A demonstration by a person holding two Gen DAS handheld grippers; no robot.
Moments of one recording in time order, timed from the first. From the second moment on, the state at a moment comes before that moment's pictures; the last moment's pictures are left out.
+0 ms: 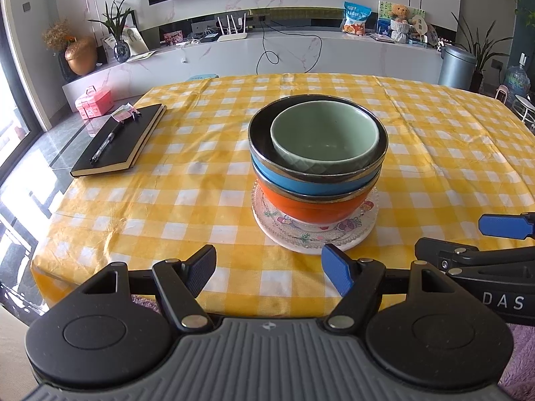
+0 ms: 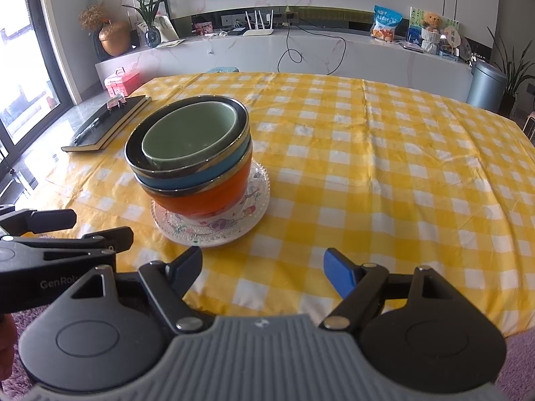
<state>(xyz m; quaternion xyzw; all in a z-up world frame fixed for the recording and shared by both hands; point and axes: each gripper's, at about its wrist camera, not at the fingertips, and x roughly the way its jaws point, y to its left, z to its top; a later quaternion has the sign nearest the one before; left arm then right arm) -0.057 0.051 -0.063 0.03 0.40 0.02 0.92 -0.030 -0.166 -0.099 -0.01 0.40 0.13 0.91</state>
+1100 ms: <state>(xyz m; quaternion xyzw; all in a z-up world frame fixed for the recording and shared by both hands) -0.057 0.048 -0.065 0.04 0.40 0.02 0.92 -0.031 -0.166 -0.103 -0.01 0.40 0.13 0.91</state>
